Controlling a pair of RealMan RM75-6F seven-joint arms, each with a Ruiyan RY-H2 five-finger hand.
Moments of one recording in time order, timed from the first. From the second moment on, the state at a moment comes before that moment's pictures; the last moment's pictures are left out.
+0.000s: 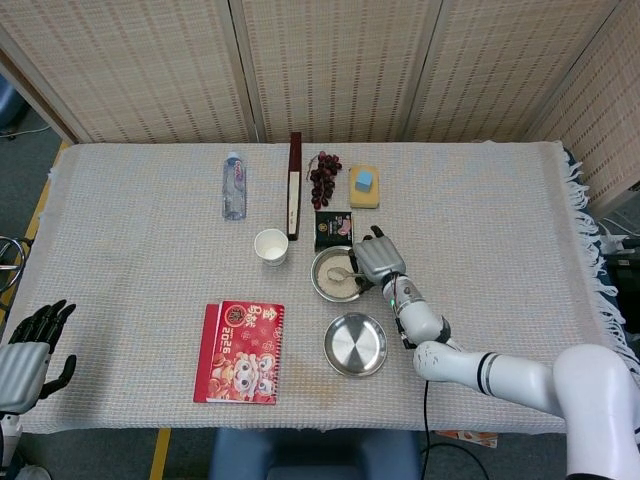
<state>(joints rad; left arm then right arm) -0.11 -1.08 0.00 -1.62 1.47 1.39 0.06 1.03 -1.58 0.23 -1.32 -0.51 0.71 -0.66</state>
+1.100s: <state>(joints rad) -0.12 -1.07 0.00 -1.62 1.47 1.39 0.04 1.12 -1.52 0.25 -1.36 -0.51 0.73 -0.50</state>
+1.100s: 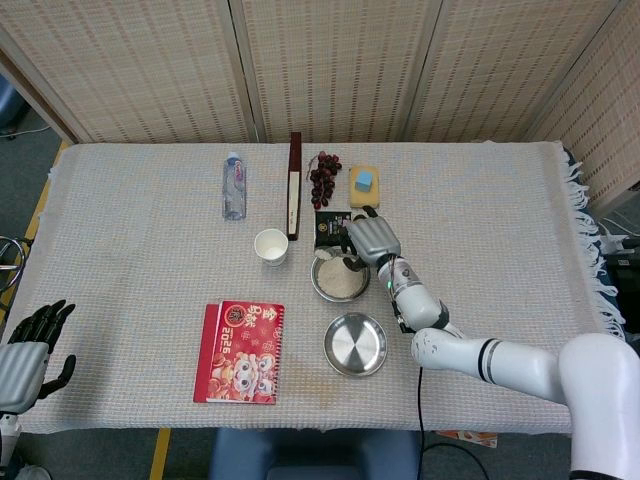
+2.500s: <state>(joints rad) -0.11 -1.04 0.01 -1.60 1.49 1.38 -0.07 1.44 -1.92 0.19 -0.89 -0.48 0.89 -0.91</state>
